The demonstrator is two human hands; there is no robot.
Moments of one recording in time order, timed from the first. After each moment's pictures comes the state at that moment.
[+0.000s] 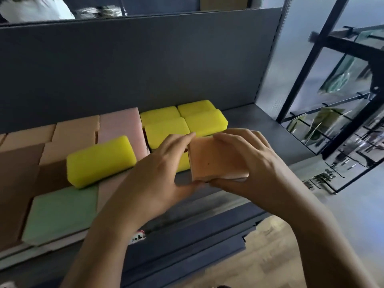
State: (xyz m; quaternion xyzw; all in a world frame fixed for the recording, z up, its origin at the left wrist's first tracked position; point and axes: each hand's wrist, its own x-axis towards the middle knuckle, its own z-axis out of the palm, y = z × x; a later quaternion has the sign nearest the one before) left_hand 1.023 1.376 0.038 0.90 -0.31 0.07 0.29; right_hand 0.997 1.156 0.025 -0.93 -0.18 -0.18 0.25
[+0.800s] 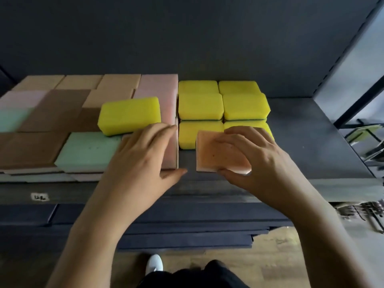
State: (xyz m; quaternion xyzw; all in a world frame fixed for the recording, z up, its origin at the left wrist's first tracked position) left_hand 0.975 1.397 0.017 0.98 -0.10 0.15 0.12; right_hand 1.032 1.156 -0.012 -0.91 -0.32 -0.14 0.22
